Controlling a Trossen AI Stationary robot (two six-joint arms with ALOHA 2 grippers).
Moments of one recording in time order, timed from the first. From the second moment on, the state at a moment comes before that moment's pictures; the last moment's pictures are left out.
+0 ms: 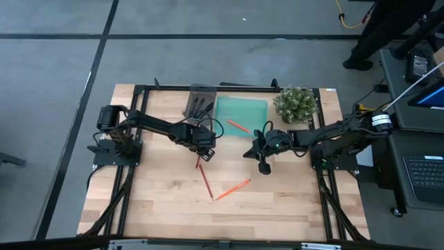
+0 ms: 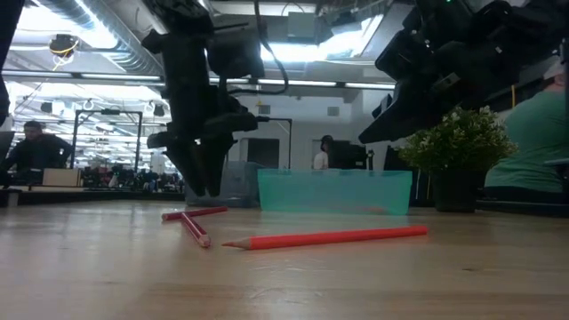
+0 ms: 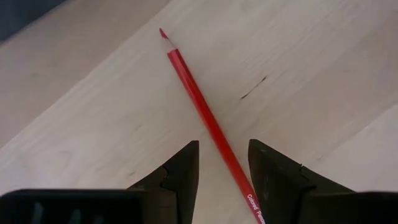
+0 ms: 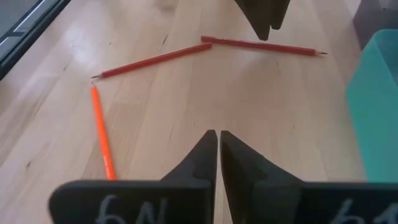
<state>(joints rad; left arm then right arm) 0.02 1.74 1.05 -0.65 -0.19 -0.88 0.03 1.38 0.52 0.31 -0.10 0.03</state>
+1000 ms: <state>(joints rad) 0.02 1.85 1.05 -0.67 -0.11 -0.94 0.04 1.38 0.52 0.30 -0.10 0.03</state>
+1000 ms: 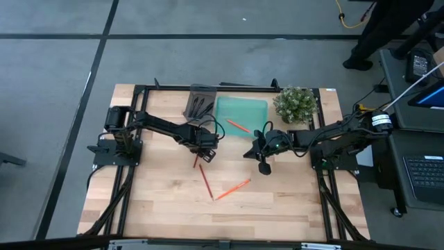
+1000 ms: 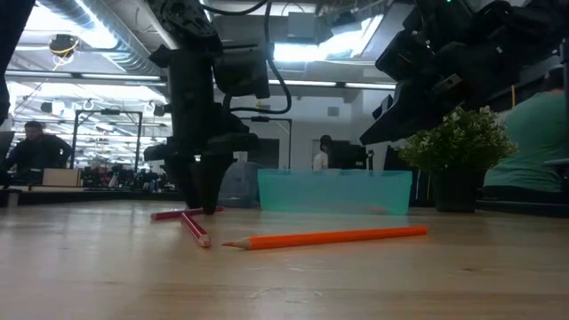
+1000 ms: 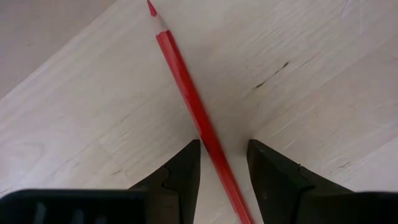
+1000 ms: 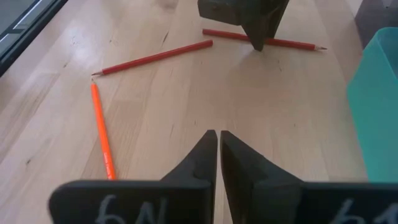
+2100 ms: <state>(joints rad) 0.02 1.85 1.05 -0.68 -0.10 -0.79 0.04 1.38 0.52 0.30 -0.10 0.03</state>
